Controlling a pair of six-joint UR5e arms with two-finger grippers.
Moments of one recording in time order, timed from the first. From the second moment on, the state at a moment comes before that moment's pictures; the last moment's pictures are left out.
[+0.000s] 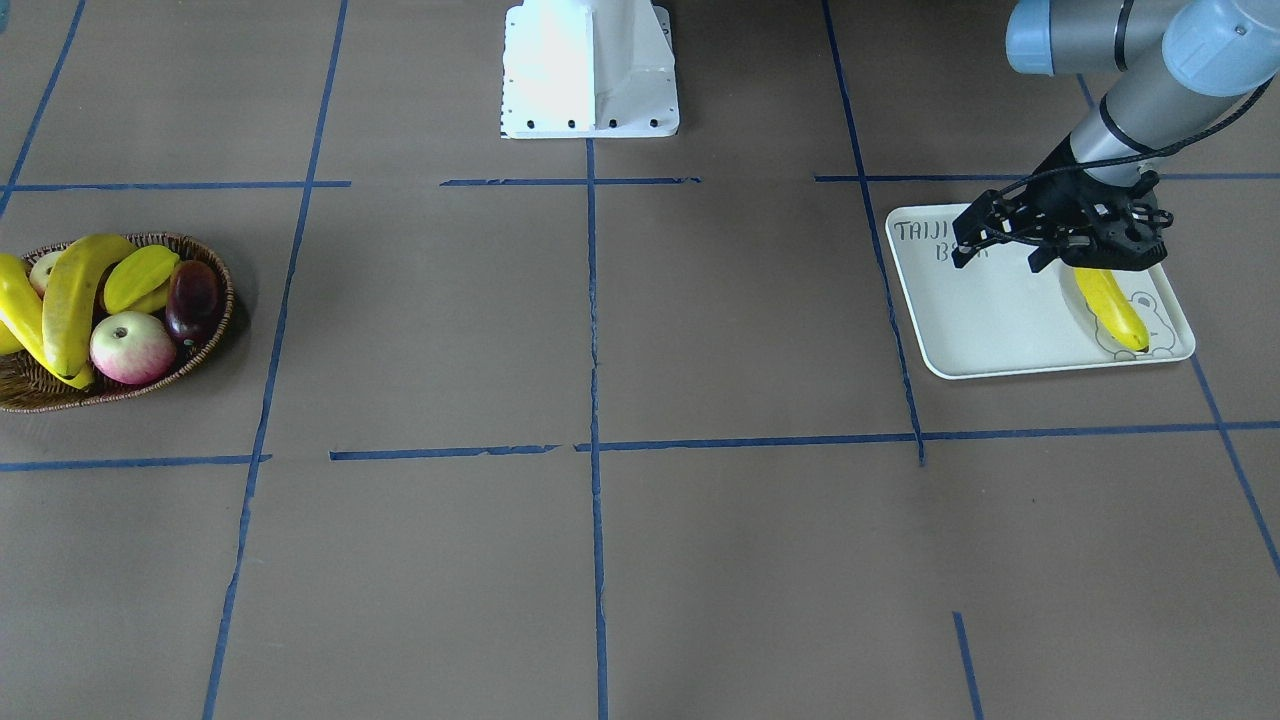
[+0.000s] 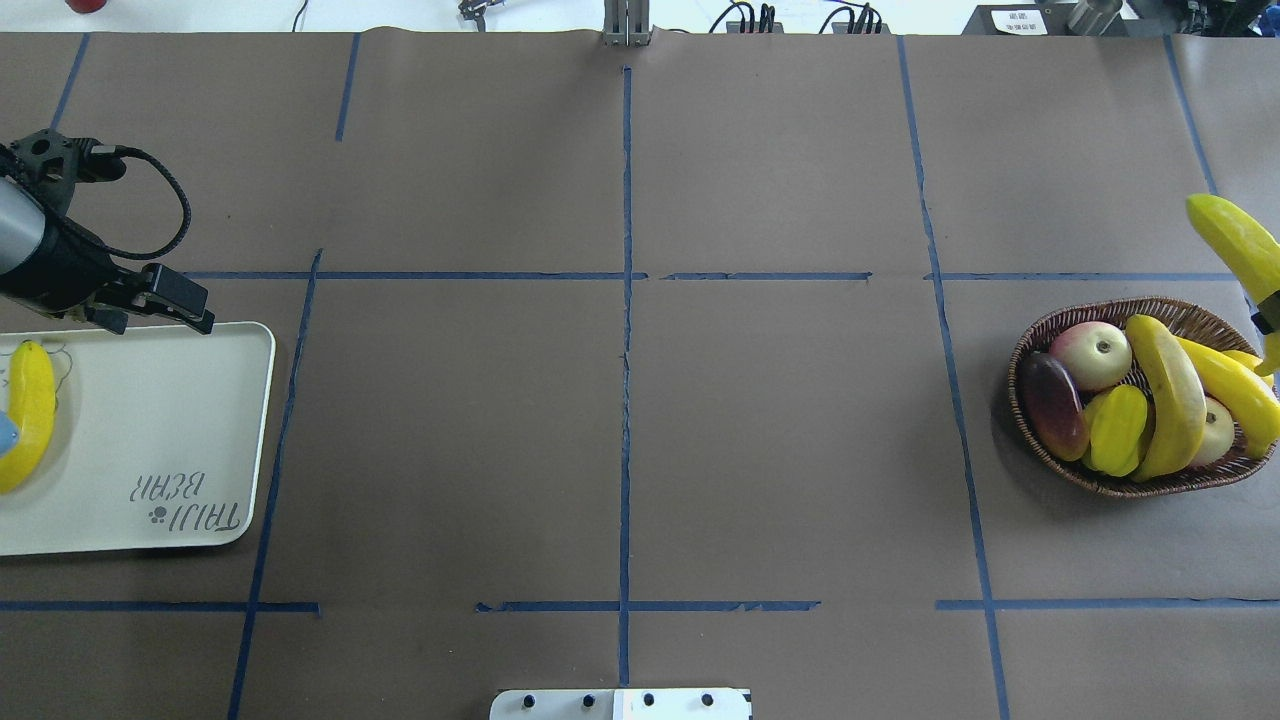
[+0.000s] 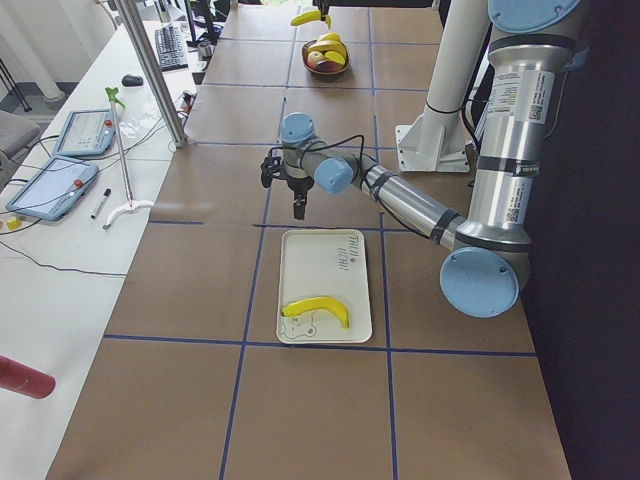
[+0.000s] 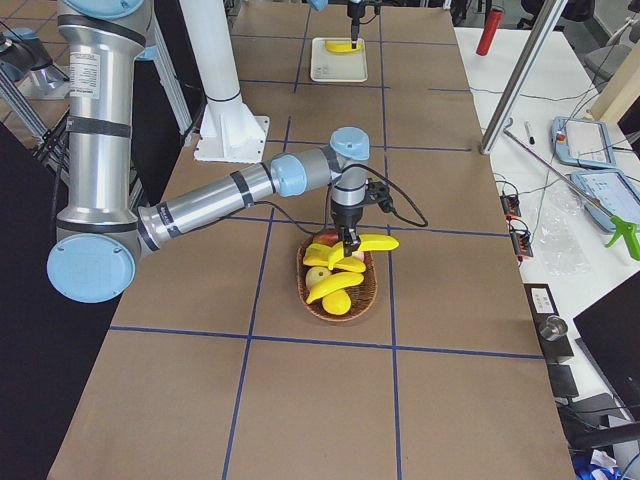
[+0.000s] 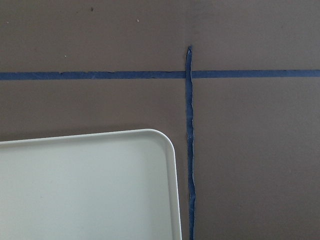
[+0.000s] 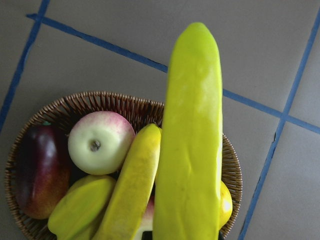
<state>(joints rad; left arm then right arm) -0.97 -1.67 -1.96 -1.73 -2.24 -0.81 1.20 -1.64 2.08 -1.70 2.14 0.13</state>
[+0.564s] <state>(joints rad) -0.97 -1.67 -1.96 -1.73 -2.25 -0.82 1.18 -1.49 2.08 -1.70 2.17 0.29</state>
